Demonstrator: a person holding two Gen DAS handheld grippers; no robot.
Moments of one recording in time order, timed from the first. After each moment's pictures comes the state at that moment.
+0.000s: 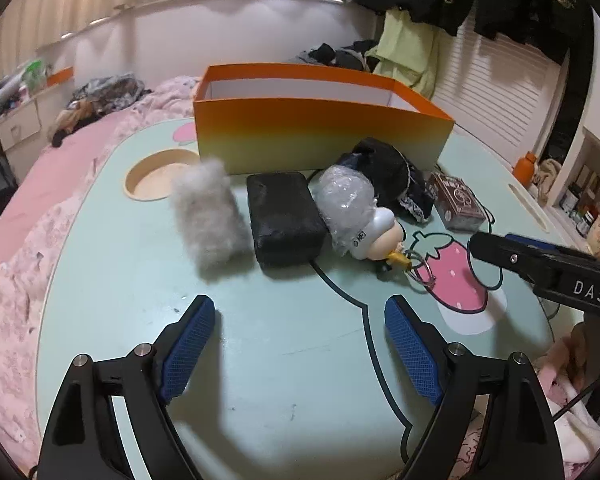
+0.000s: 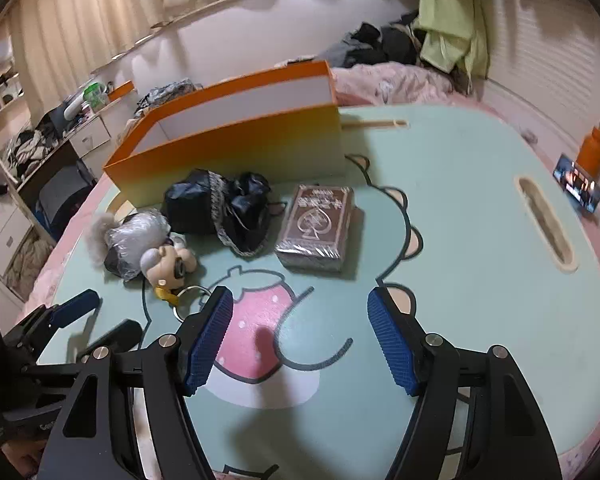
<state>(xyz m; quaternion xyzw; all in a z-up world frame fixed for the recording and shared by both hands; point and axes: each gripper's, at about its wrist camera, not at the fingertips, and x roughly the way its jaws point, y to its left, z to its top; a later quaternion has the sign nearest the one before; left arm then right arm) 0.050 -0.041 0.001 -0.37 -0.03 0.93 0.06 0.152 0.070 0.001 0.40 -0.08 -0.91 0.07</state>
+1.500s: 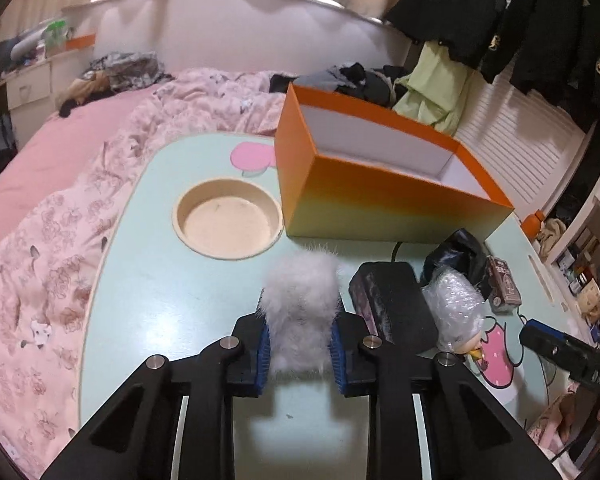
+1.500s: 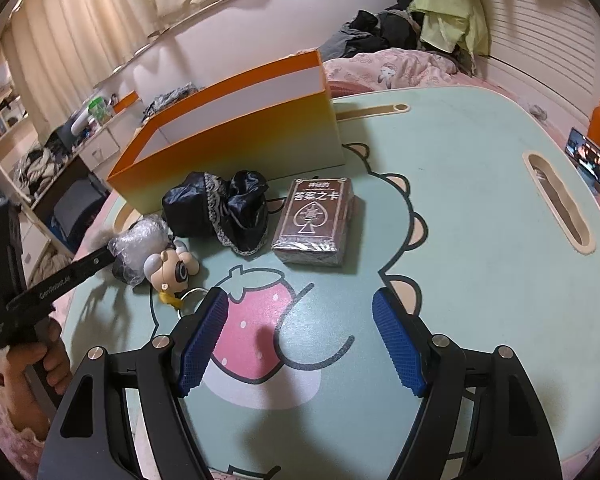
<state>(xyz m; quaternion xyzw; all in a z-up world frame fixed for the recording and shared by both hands) 0.002 -0.114 0.012 -0.36 -0.10 0.93 0.06 0.152 0.087 -0.004 0.40 -0.14 -0.90 0.09</state>
